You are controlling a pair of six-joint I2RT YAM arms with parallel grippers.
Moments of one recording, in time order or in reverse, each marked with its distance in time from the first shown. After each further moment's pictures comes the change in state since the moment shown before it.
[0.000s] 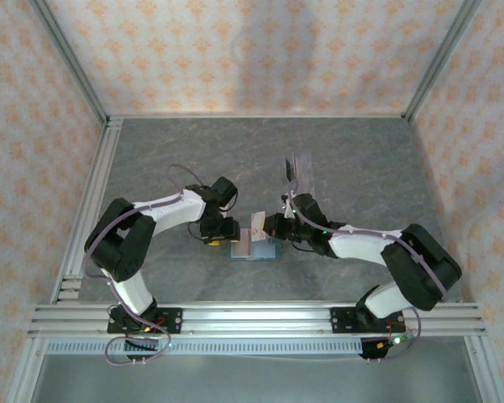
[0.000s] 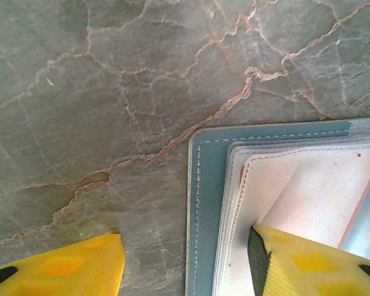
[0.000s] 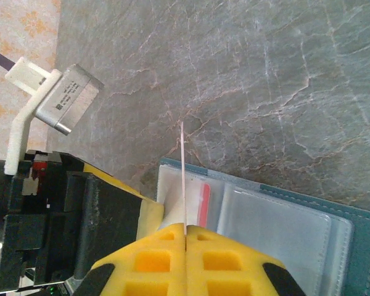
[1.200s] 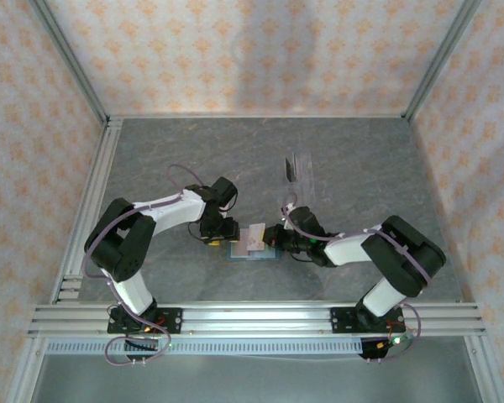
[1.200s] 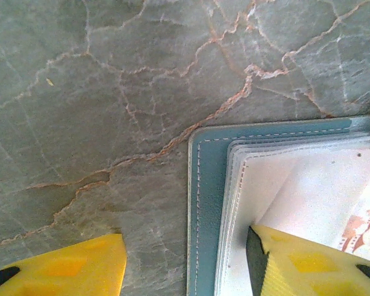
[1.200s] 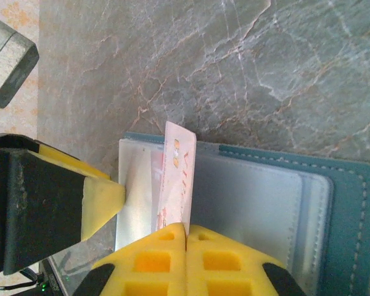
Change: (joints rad) left arm 0.000 0.000 -0.002 -0.001 0.000 0.012; right arm 0.036 0.110 -0.116 0.224 -0.002 0.091
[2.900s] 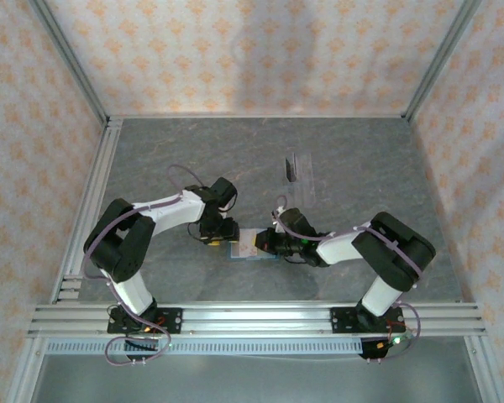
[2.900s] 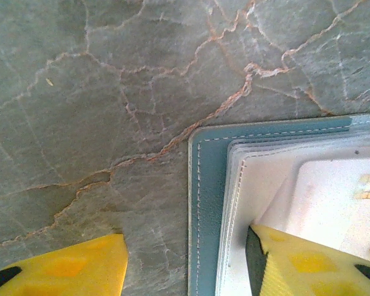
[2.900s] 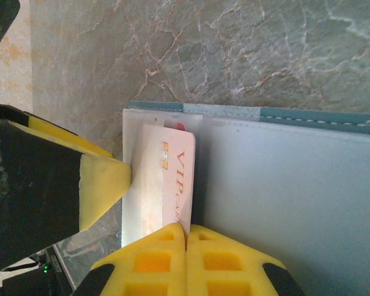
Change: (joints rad) left arm 0.000 -0.006 -0.012 0.011 0.000 0.008; right arm 0.062 0.072 0.058 -0.017 -0.019 0.029
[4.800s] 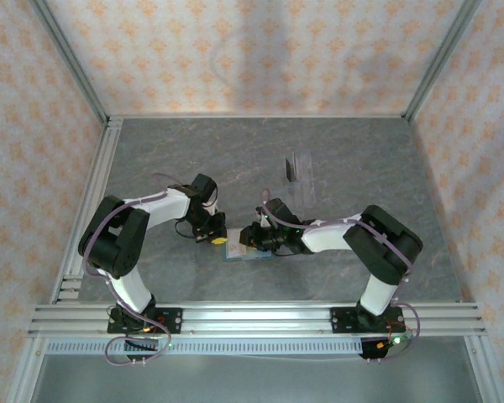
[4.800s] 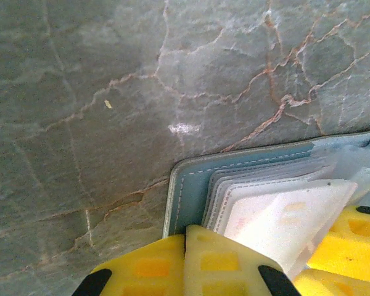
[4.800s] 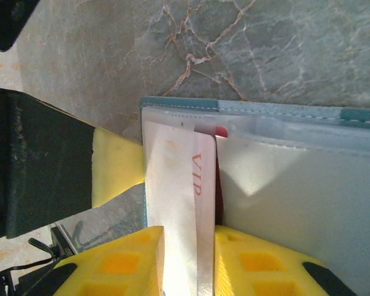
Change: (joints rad) left arm 0.167 0.002 -0.077 0.094 0.262 -0.010; right arm 0.043 0.072 0.231 -0.267 -0.056 0.015
